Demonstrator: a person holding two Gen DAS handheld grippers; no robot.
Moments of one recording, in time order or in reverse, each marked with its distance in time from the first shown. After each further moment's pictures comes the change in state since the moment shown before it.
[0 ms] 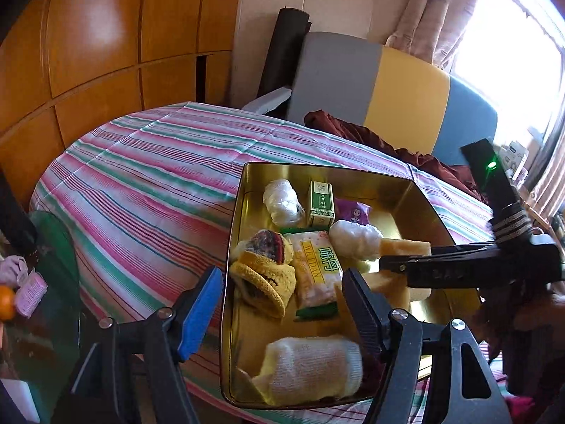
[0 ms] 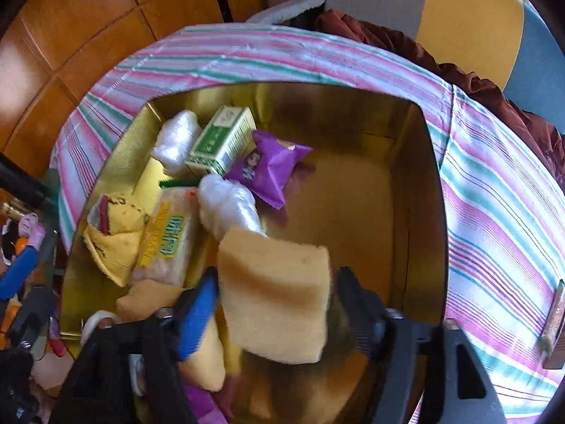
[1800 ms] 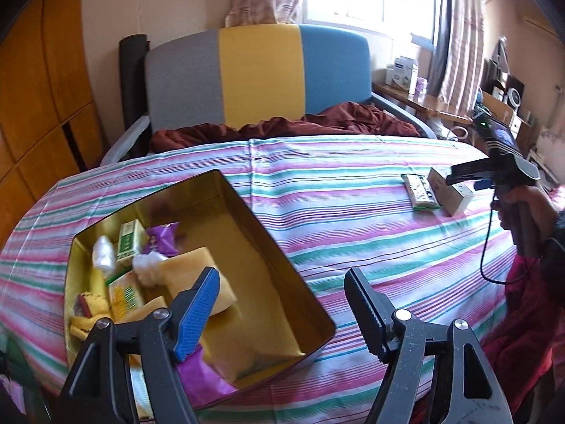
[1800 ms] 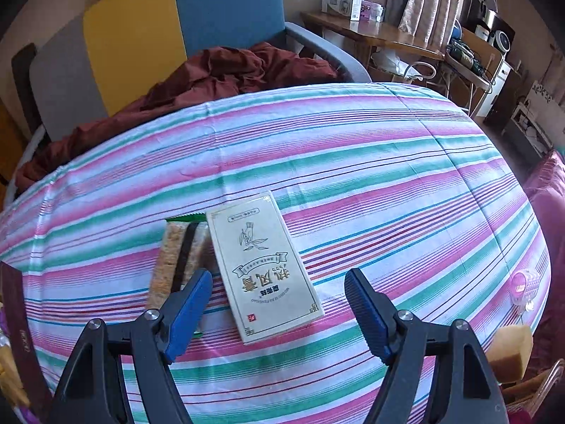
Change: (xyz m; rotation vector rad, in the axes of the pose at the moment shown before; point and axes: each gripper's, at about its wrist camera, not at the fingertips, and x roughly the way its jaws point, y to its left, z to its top) left arm -0.018 -0.206 -0.016 0.458 0.043 -0.267; right arm -0.143 -0.383 -0.140 0.718 -0.130 -0.508
